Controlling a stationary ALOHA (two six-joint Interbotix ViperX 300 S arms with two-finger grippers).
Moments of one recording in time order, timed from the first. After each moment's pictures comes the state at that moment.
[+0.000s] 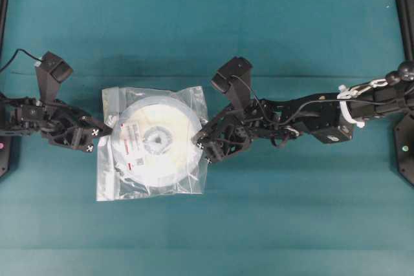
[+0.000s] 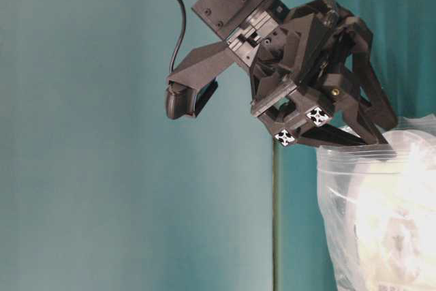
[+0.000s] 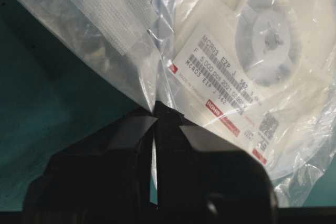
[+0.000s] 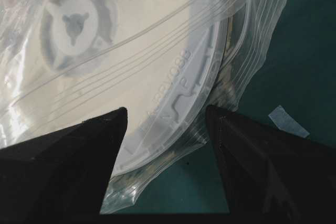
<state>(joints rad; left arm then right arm) 0.14 -0.17 1.28 0.01 -0.38 -0.92 -0.05 0.28 0.60 0.32 -0.13 0.50</state>
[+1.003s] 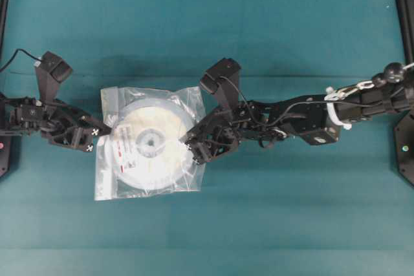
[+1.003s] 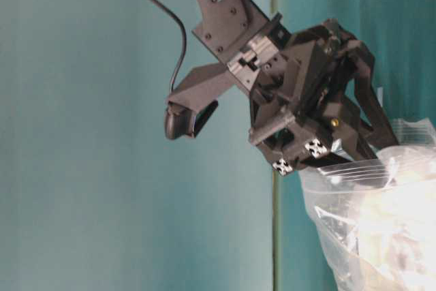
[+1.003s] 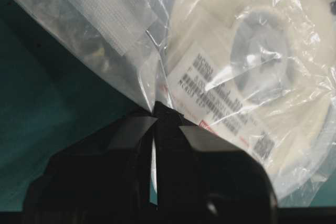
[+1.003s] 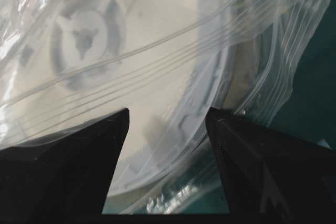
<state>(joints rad) 0.15 -0.17 1.28 0.01 -0.38 -0.92 -0.04 0.34 0.52 0.35 -0.13 0.50</state>
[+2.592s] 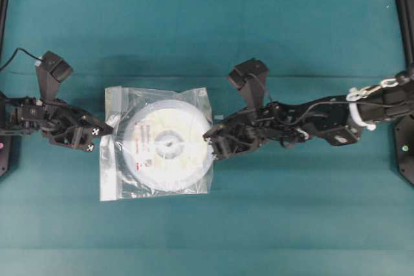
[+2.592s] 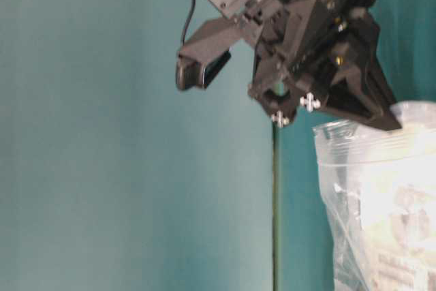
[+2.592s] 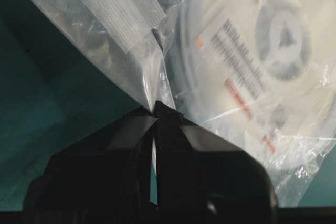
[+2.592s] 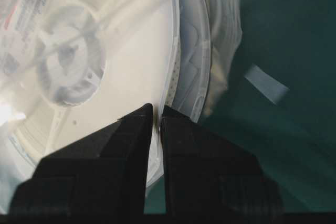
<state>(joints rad) 0.14 -0.17 1.28 0.01 -0.38 -0.92 -0.04 0.25 0.68 0.48 -0.14 0.51</state>
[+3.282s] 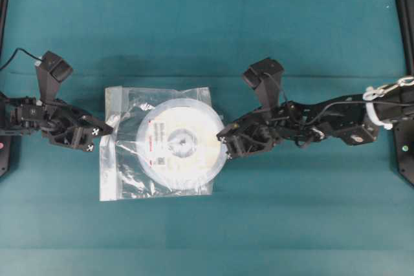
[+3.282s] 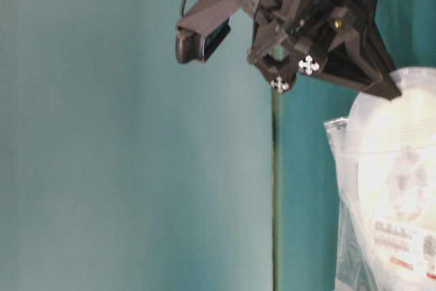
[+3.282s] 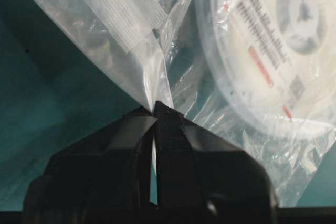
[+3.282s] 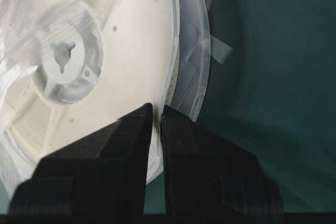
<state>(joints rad) 0.14 -0.17 1.28 0.01 -0.38 -0.92 -0.04 0.19 0.77 0.49 -0.14 0.51</state>
